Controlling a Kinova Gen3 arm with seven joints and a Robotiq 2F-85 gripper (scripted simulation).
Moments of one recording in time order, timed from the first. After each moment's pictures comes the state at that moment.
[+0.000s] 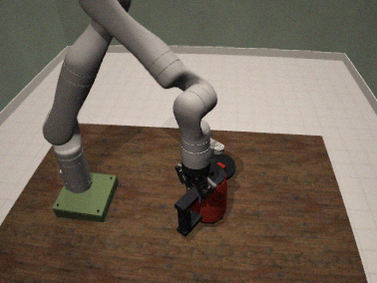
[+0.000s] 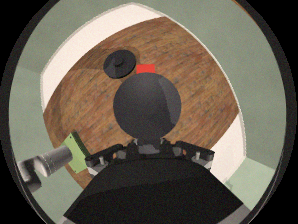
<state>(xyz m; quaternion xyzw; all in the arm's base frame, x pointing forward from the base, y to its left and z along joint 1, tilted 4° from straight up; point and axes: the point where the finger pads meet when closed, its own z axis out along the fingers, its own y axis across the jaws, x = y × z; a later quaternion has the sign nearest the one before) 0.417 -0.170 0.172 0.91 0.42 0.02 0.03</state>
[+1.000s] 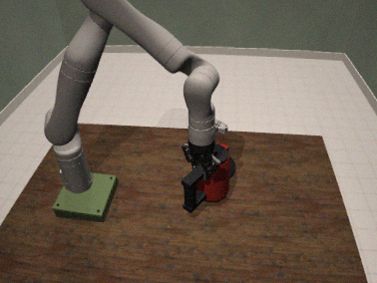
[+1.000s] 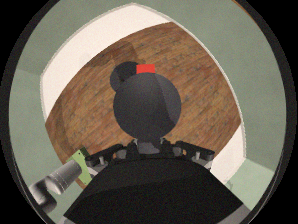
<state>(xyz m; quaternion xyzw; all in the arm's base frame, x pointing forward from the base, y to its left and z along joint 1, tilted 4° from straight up) 0.435 -0.085 0.172 0.91 0.42 0.02 0.03</state>
